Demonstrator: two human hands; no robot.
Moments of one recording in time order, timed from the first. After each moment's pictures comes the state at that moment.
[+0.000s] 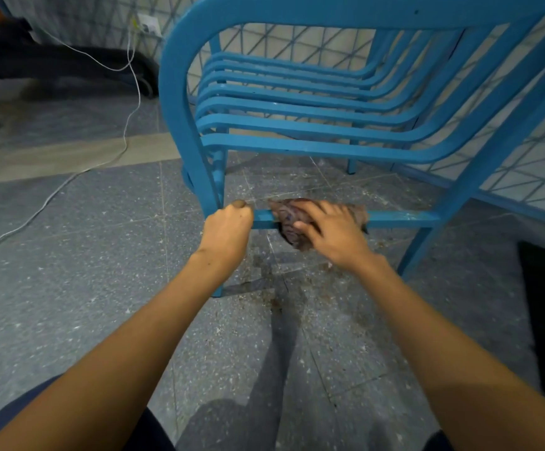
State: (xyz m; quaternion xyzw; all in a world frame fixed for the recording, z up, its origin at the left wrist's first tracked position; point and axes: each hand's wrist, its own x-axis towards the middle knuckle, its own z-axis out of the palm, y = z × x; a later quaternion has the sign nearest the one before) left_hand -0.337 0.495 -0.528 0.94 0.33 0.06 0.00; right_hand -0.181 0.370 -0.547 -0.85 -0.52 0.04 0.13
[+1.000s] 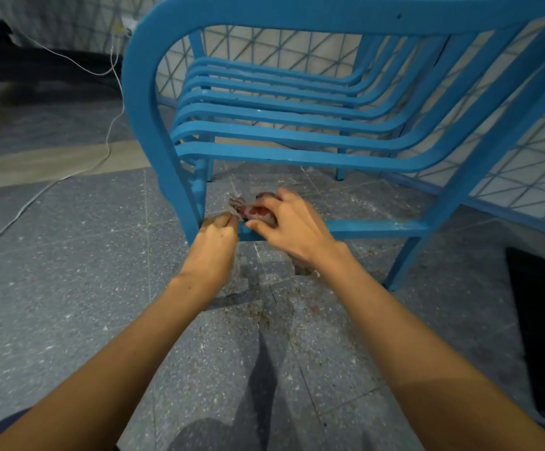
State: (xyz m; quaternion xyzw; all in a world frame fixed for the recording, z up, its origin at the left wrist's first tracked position) left_hand -0.332 0.496 -0.551 0.94 0.31 0.14 0.06; right_hand -0.198 0.410 -0.518 -0.81 -0.57 0.01 0.16
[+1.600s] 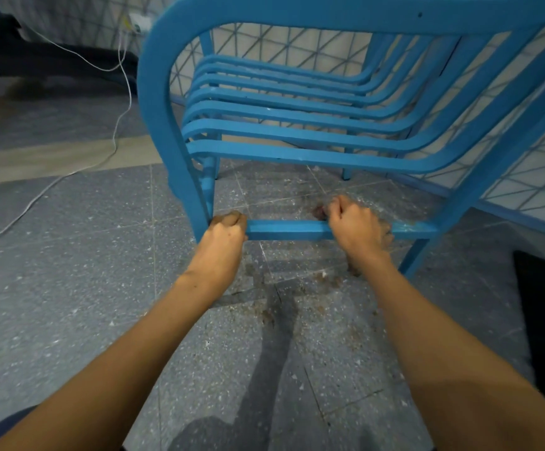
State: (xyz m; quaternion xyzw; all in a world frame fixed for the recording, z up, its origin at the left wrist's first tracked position) left_hand -0.334 0.496 -0.548 0.94 0.28 0.16 0.09; right_hand -0.142 0.374 -0.540 -0.94 -0.29 0.00 0.18
